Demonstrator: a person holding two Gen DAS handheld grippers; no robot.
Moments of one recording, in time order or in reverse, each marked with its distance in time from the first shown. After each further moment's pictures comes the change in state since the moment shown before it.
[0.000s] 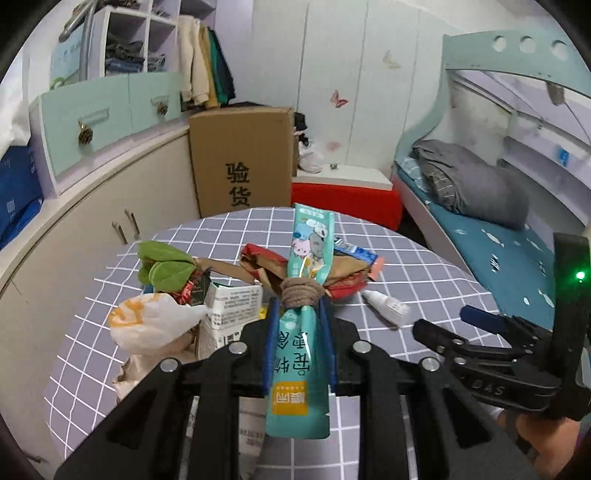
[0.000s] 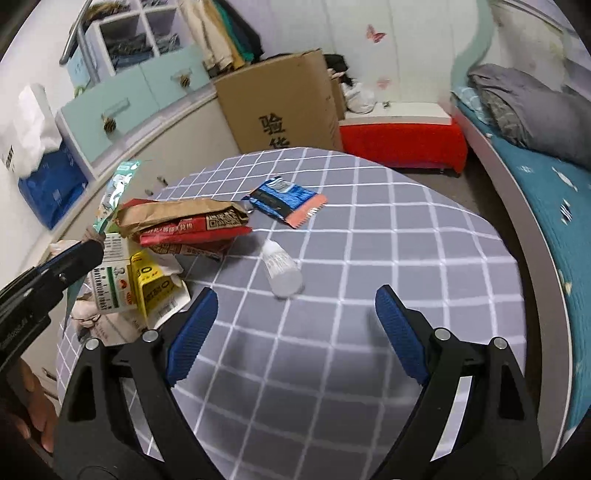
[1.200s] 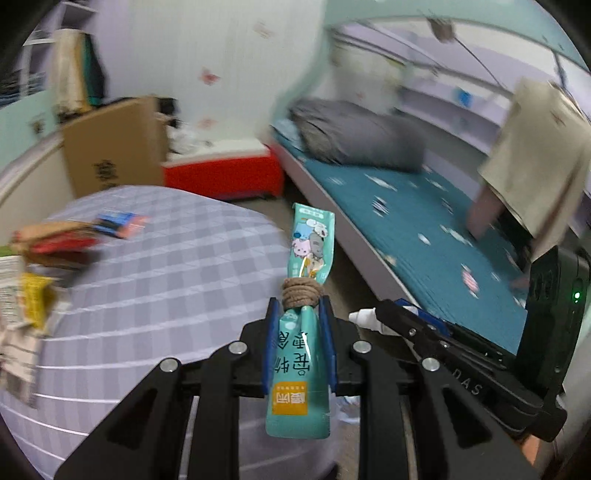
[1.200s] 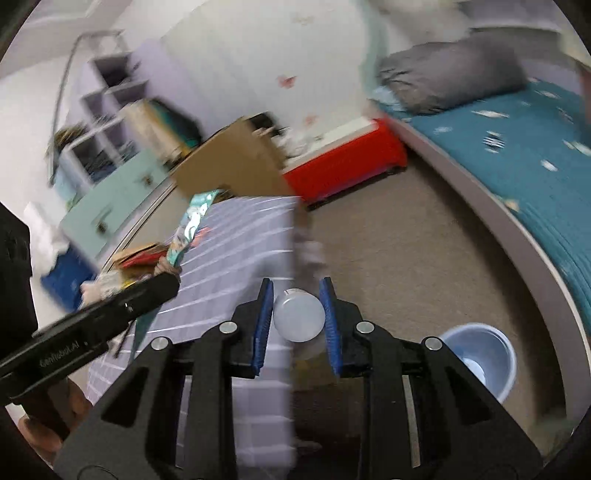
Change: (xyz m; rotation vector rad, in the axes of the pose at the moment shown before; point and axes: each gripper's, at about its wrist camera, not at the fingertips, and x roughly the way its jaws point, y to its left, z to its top) left arm -0.029 -0.239 -0.070 0.223 0.107 -0.365; right arm -0.165 -0.192 -0.137 0.385 -0.260 0.003
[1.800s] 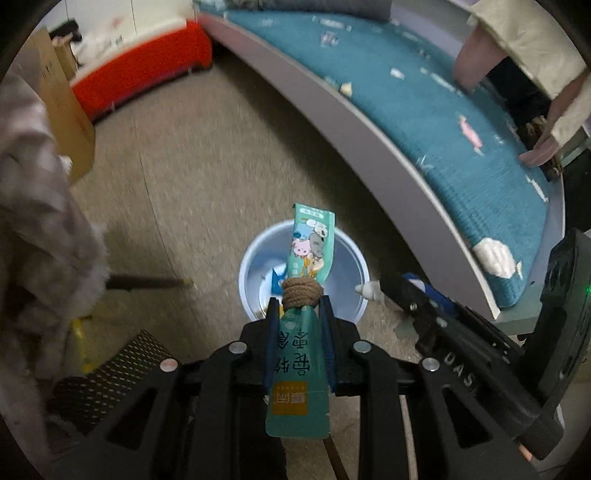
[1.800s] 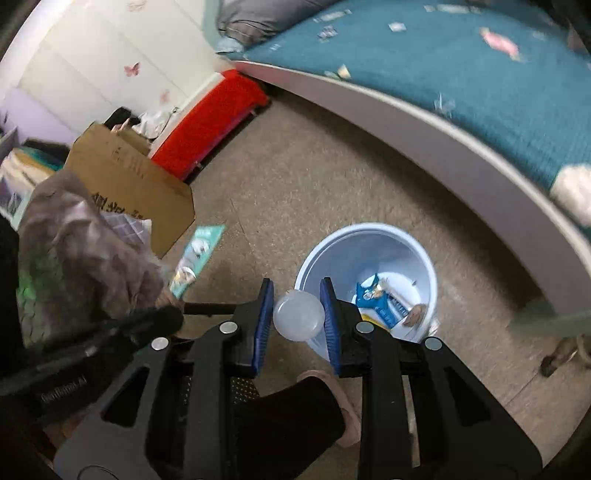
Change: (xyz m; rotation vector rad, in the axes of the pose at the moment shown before) left arm 0.238 -0.115 -0.112 0.131 0.530 -0.088; right arm 0.047 -0.226 -0.106 0.373 0.158 -0.297
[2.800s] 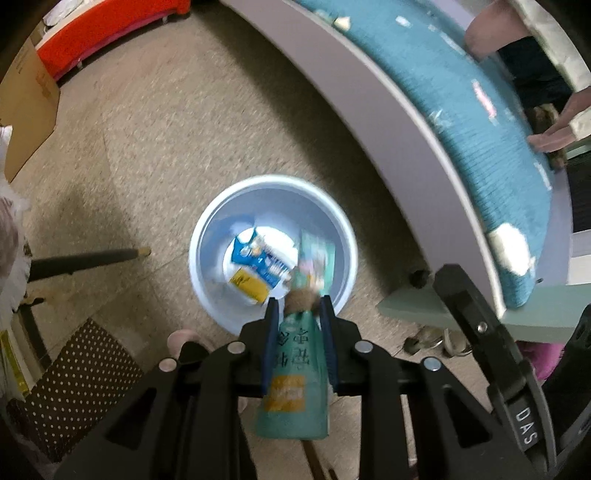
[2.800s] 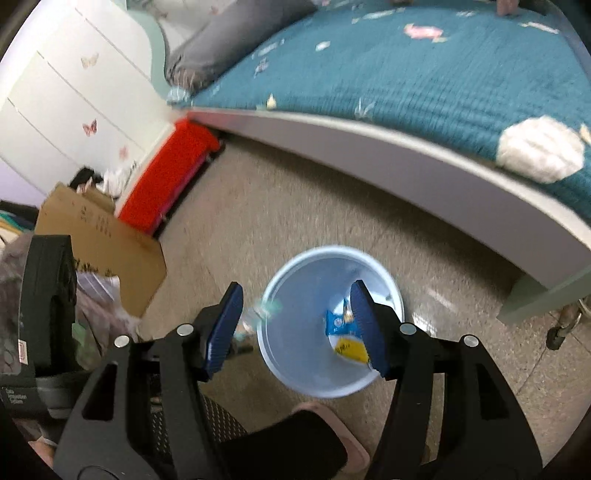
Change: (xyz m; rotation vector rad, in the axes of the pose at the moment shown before) left arm 0.087 -0.014 0.022 -0.021 0.157 -0.119; right arm -0.018 -0.040 -0.013 0.153 -0.189 -0.111
